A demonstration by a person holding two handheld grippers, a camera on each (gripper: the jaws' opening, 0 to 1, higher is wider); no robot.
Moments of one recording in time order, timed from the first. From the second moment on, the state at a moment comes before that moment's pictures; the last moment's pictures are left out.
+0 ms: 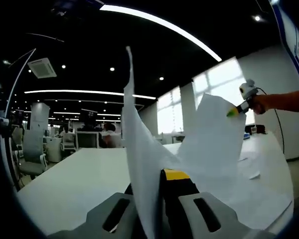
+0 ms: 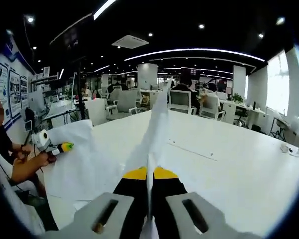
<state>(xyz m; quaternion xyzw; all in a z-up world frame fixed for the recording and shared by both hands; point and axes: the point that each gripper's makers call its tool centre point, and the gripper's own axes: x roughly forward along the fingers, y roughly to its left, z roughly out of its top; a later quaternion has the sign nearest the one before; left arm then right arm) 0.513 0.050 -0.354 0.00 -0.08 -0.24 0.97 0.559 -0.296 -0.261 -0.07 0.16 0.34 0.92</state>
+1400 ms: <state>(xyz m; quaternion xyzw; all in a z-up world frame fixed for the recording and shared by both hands) 0.515 0.055 -0.352 0.00 -0.08 -0.23 0.97 0.505 -0.299 -0.207 -0.15 0.16 0.40 0.89</state>
